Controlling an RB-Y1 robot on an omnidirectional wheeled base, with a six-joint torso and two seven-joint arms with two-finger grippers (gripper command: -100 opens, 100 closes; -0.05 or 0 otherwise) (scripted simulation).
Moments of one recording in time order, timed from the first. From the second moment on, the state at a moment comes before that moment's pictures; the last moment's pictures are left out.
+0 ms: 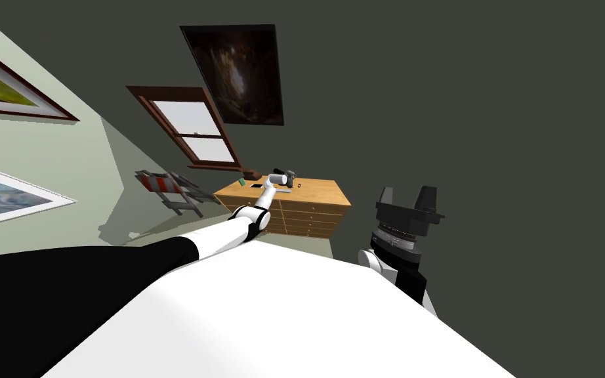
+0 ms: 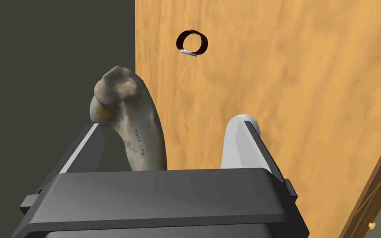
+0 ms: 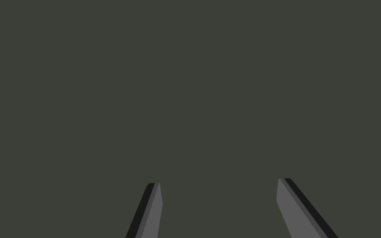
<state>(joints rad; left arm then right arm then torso) -0.80 0.24 0.14 -1.19 0.29 0.98 0.11 0.49 -0.04 -0.04 -2.38 -0.02 -0.62 -0.09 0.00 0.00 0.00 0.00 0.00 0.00</state>
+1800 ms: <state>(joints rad) -1.10 0.36 0.13 -0.60 0.29 1.35 0.04 0.49 -0.04 -0.04 -2.38 -0.02 -0.62 -0.09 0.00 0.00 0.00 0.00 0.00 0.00</state>
